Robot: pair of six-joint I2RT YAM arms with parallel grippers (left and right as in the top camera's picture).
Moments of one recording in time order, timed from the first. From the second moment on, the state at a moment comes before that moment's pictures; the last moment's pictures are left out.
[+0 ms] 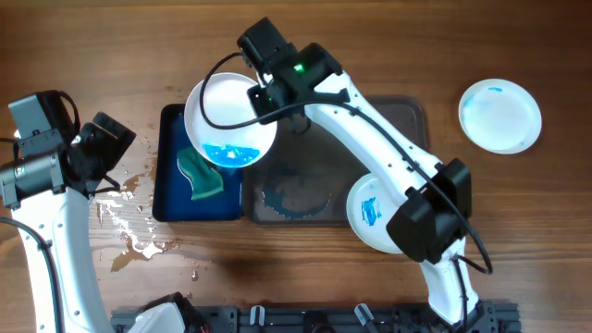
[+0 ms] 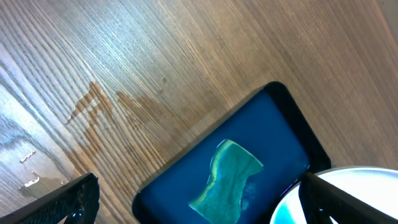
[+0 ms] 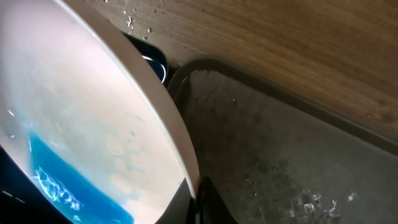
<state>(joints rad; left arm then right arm) 0.36 1.27 1.21 -1.01 -0.01 -0.61 0.72 2.17 2.14 -1.12 0.05 0.25</state>
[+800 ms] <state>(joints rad) 0.36 1.27 1.21 -1.04 -0.01 -0.61 1.10 2.18 2.14 -0.62 1.02 -0.55</state>
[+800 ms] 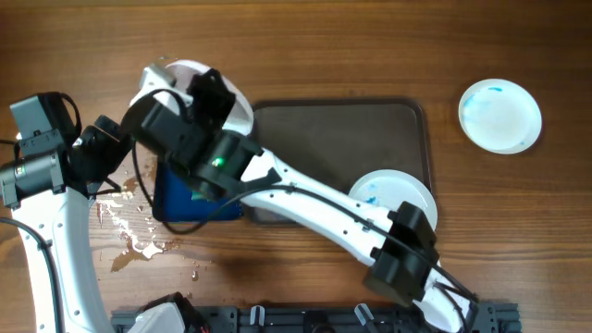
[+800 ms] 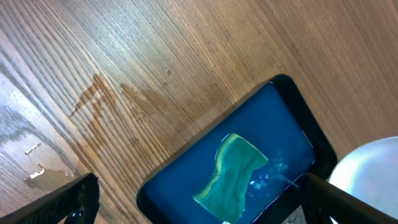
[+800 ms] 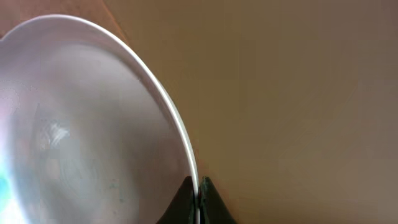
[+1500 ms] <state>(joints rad) 0.36 1.27 1.21 -1.06 0.00 -0.61 1.10 2.18 2.15 -0.92 0.73 -0.37</state>
